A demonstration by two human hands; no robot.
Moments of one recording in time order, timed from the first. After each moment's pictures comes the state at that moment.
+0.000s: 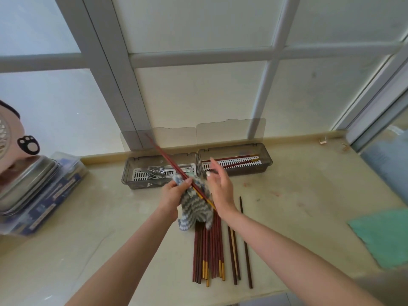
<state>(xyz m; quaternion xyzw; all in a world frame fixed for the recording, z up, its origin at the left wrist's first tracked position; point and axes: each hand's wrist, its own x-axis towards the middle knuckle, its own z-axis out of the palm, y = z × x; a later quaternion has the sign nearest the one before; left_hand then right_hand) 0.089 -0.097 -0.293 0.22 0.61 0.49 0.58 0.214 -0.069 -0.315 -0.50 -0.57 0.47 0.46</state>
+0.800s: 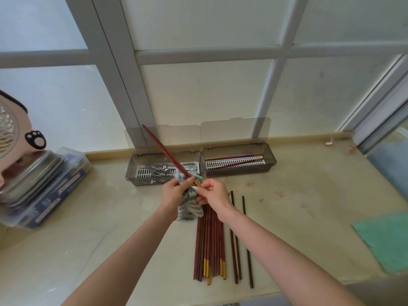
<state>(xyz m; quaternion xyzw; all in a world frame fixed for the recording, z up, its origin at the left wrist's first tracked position) 0.085 -0.099 -0.296 0.24 0.61 0.52 0.55 0.206 -0.079 -0.306 -0.56 -0.49 0.60 0.29</state>
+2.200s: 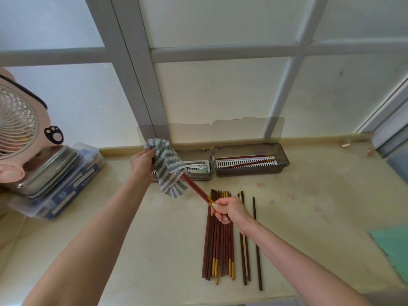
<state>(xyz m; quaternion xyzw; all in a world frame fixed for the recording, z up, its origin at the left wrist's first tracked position) -0.007 -0.057 -0.256 0.11 0.66 0.60 0.43 0.239 -0.096 -0.328 -0.46 -0.53 0.68 0.21</state>
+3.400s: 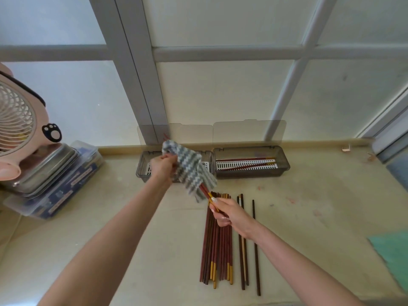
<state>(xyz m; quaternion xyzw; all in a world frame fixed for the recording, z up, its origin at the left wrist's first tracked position) 0.031 -0.048 -0.268 0.14 0.68 0.56 0.46 0.241 -0.091 -0.325 -0.36 -0.49 0.77 0.18</state>
